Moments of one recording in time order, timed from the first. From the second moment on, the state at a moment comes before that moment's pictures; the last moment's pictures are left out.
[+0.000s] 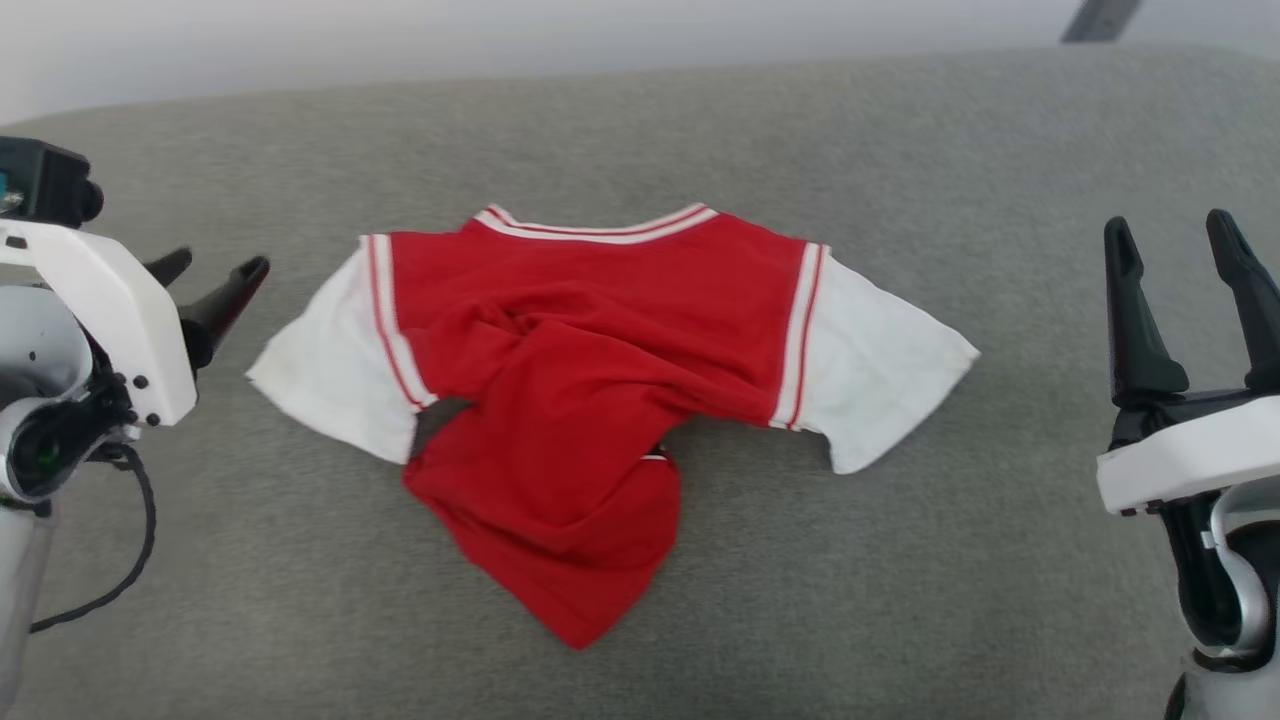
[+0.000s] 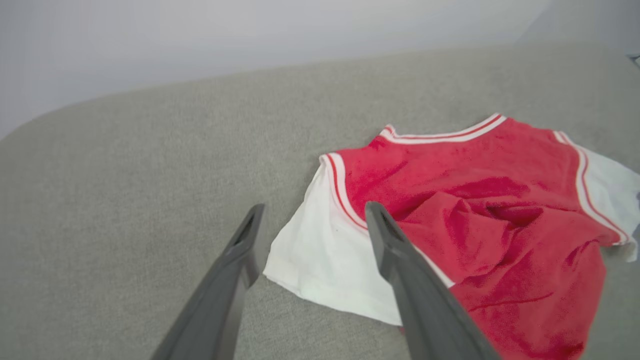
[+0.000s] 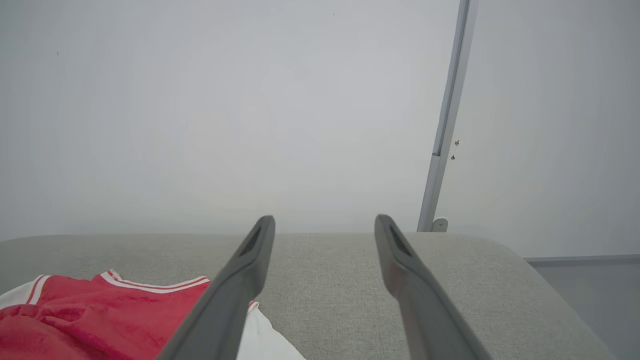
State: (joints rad) left arm -0.62 0.64 -0.26 0.28 -0.80 -0.13 0.63; right arm -0.22 -0.09 -0.13 -0.24 0.20 0.13 0.18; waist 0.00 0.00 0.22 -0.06
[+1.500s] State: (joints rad) left arm -0.94 0.46 -0.40 0.83 -0.79 -0.10 0.81; right arm -0.57 -0.30 0.16 0.30 0.42 0.13 0.76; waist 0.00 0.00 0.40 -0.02
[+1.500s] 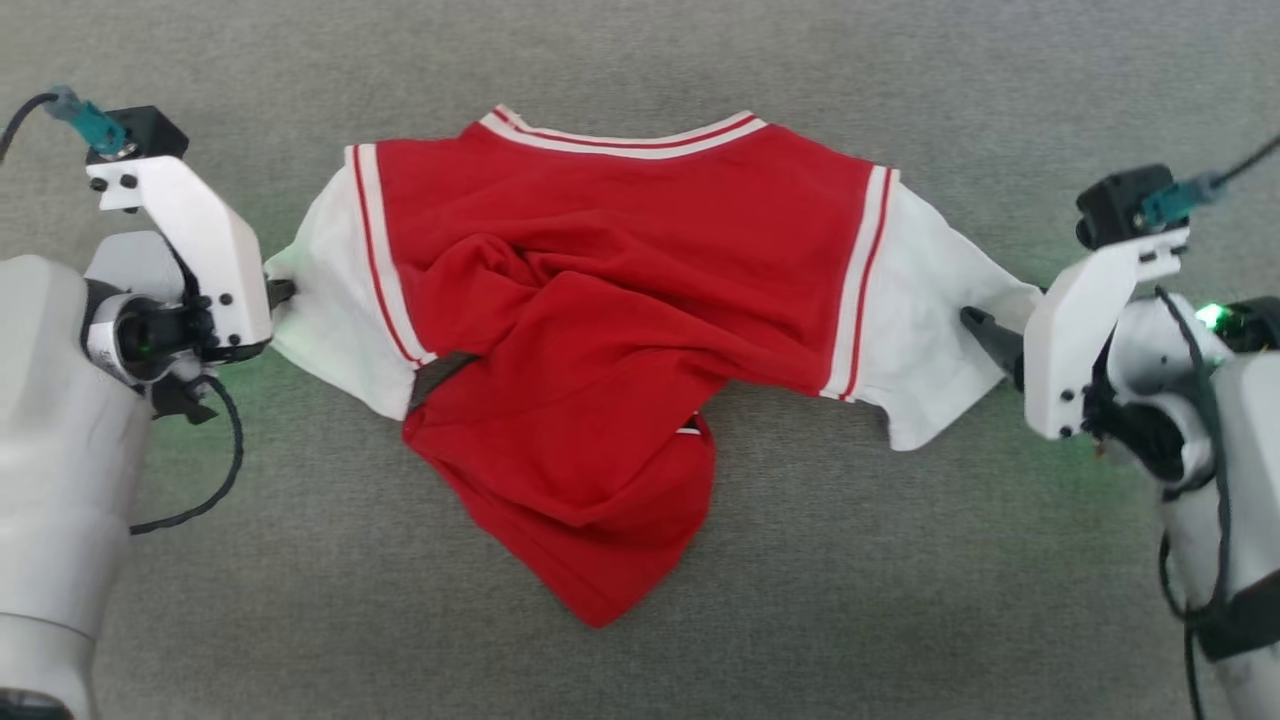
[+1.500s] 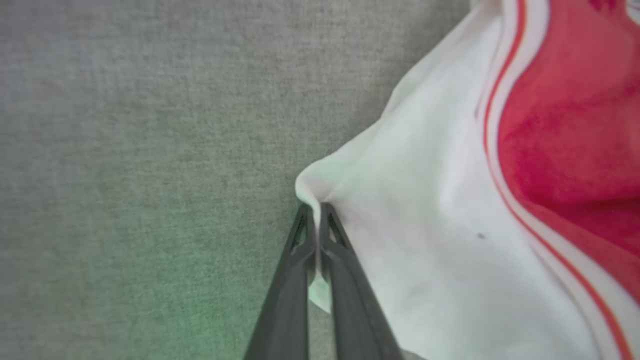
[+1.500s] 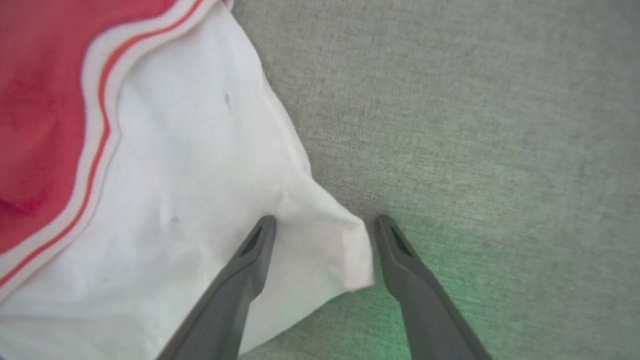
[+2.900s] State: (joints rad) left arm -1.18 0.53 -0.39 0.59 -0.80 -0.12 0.66; right arm -0.92 -0.40 0.16 0.20 0.48 0.13 0.69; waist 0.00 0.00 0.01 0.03
